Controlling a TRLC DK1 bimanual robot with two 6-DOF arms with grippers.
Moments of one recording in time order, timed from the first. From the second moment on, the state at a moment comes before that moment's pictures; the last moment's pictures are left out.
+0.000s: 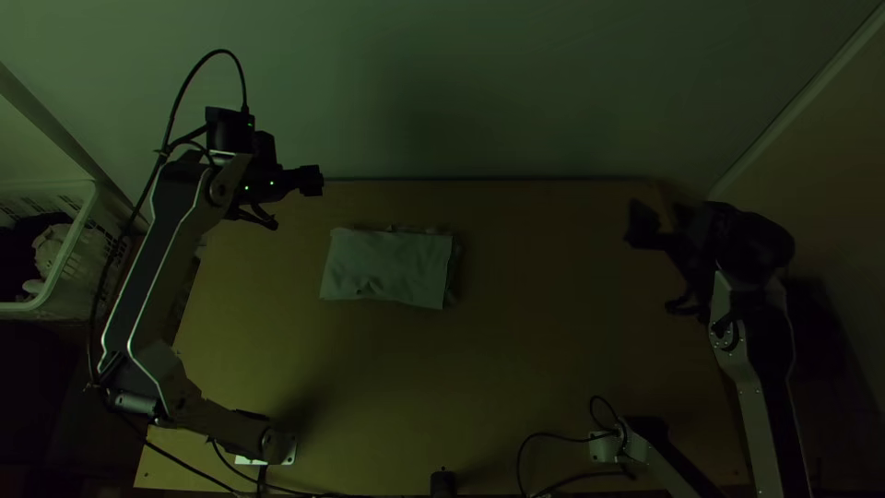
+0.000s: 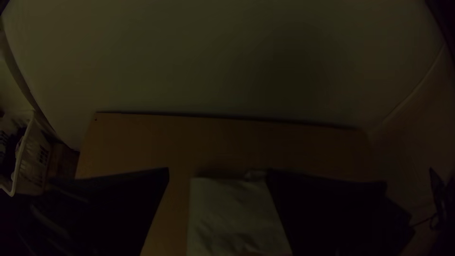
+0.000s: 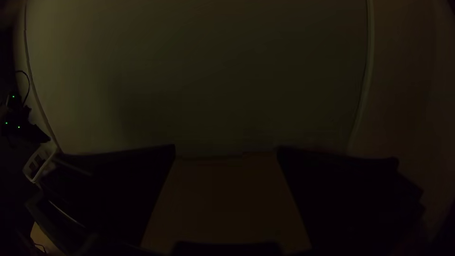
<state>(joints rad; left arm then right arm) -0.15 1.54 1.85 -0.96 0.00 -0.20 0.03 0.93 1.13 -0.40 -0.07 0.12</state>
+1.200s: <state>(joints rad) 0.21 0.14 0.47 -0.28 0.01 -0.05 -0.03 0.17 0.42 0.06 -0.07 -0.01</state>
